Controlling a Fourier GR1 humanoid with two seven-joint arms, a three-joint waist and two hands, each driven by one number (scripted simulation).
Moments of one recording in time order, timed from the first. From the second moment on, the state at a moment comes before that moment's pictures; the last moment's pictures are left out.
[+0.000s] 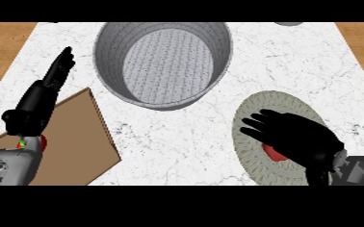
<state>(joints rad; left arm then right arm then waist) -0.19 0.40 -0.03 -1.55 -0.02 0.02 -0.01 -0.30 -0.73 0.54 -1.84 0.80 0.73 -0.04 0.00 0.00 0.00</state>
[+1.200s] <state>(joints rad) -0.19 0.32 0.06 -1.57 -0.10 -0.06 0.01 -0.22 -0.56 0.43 -1.59 1.11 0.56 -0.34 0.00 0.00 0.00</state>
